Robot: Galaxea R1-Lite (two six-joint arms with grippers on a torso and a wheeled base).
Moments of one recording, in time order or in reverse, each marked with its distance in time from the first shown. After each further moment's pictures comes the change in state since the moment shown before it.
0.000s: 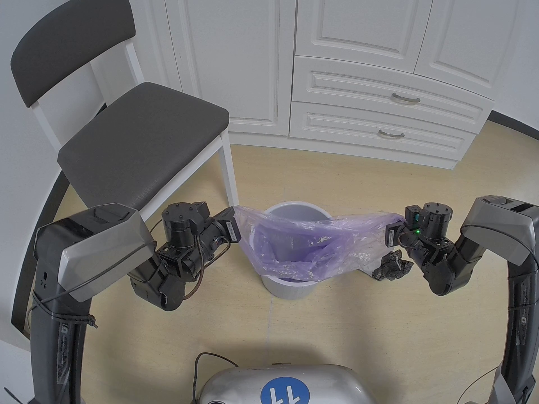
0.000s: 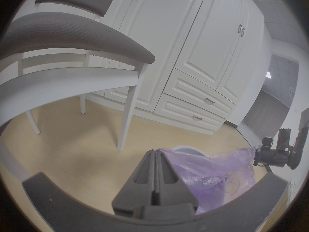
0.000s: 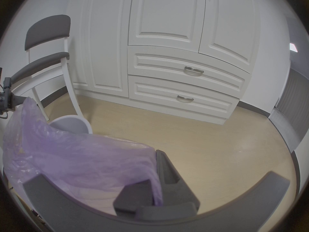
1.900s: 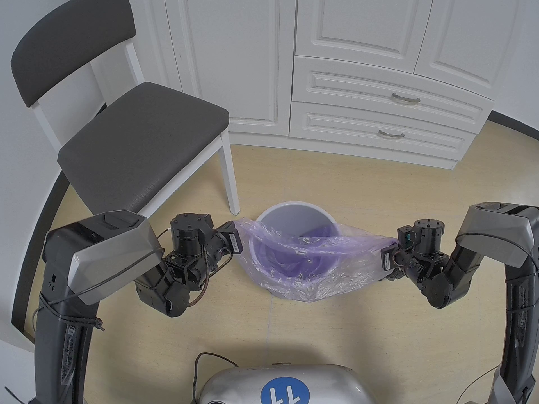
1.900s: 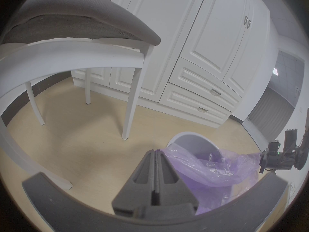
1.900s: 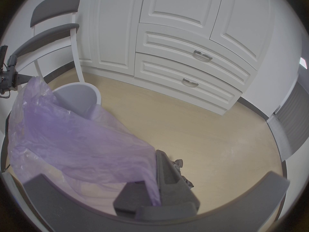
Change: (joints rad) left arm -0.017 0.038 0.006 0.043 0.056 -0.012; right arm 0.041 0.002 0.102 0.070 -0.059 -0.068
